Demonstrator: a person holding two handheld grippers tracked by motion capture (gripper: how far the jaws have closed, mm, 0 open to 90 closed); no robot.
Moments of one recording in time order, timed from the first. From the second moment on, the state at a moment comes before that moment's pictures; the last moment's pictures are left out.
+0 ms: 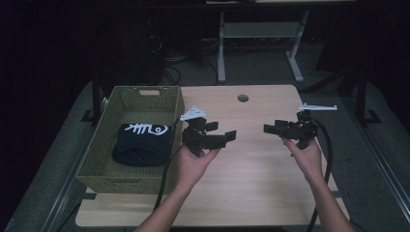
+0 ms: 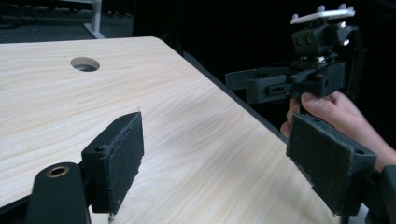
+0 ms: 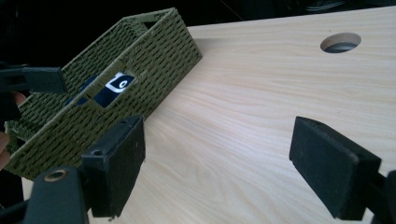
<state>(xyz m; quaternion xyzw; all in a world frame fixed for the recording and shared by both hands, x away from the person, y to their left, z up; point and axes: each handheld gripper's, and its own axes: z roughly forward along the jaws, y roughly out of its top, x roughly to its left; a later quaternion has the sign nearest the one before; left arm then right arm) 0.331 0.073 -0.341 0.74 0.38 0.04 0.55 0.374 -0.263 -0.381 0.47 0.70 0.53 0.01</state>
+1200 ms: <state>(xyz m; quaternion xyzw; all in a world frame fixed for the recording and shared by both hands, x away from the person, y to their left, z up) 0.311 0.048 -0.410 0.76 0.38 0.04 0.53 0.341 -0.304 -0.435 0.50 0.70 0.50 0.01</state>
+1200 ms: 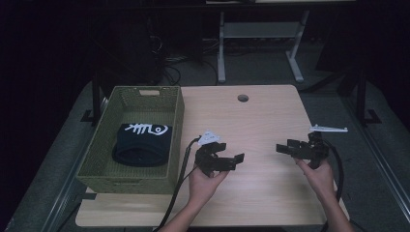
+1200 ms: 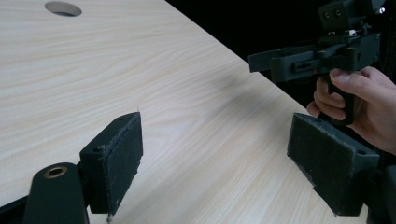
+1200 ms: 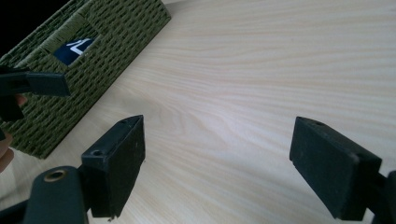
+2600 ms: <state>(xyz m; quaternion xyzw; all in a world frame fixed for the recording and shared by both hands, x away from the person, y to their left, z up) 0.259 0.092 -0.444 0.78 0.36 0.06 0.51 0.274 -0.340 -0.471 0.52 0.70 0.49 0.04</state>
